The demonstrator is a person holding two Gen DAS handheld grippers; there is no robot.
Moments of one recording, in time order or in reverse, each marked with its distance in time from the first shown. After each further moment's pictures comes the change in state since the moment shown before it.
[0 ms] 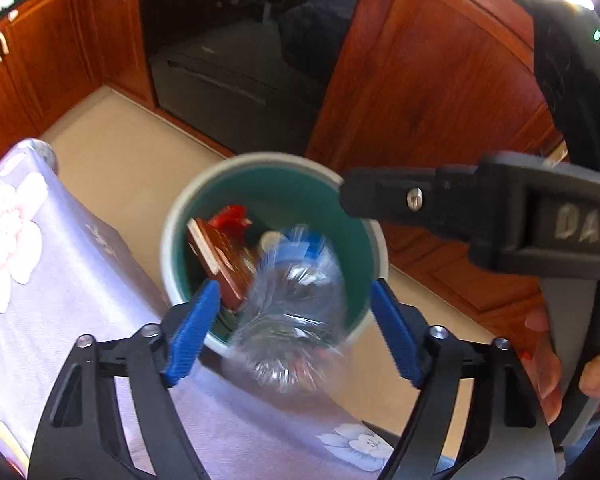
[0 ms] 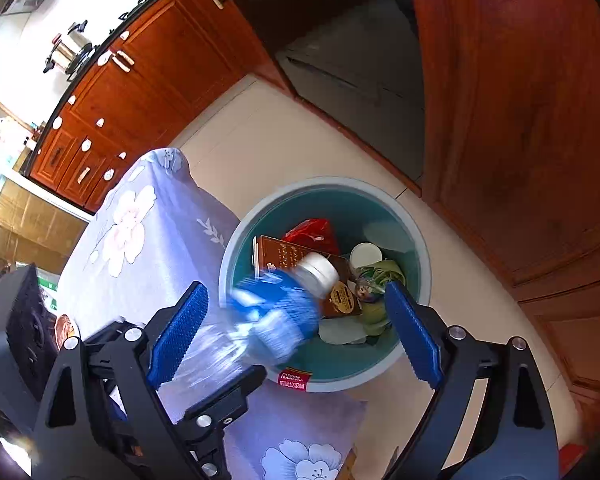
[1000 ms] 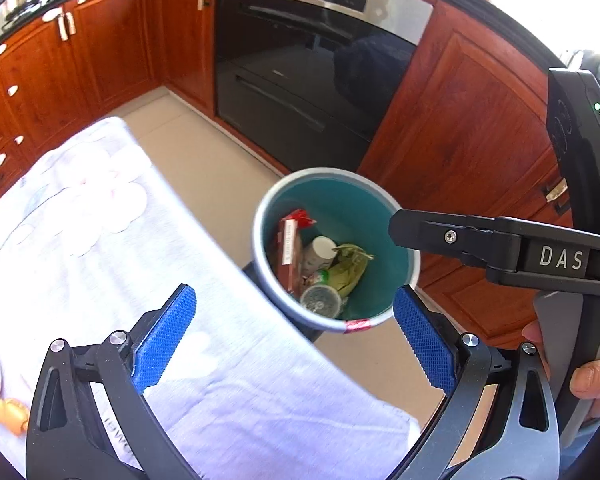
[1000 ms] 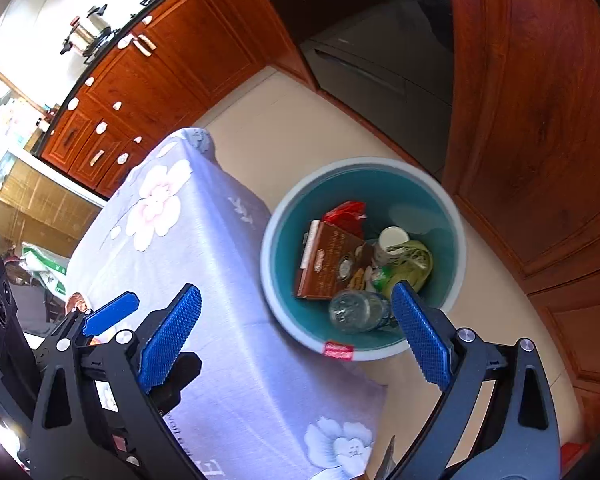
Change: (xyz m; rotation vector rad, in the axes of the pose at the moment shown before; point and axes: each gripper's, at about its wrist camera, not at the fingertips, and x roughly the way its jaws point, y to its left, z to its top) left arm -0.073 0.041 -0.036 -0.137 -0.089 0.104; right arm -0.013 0.060 -0.032 -0.065 0.015 0.031
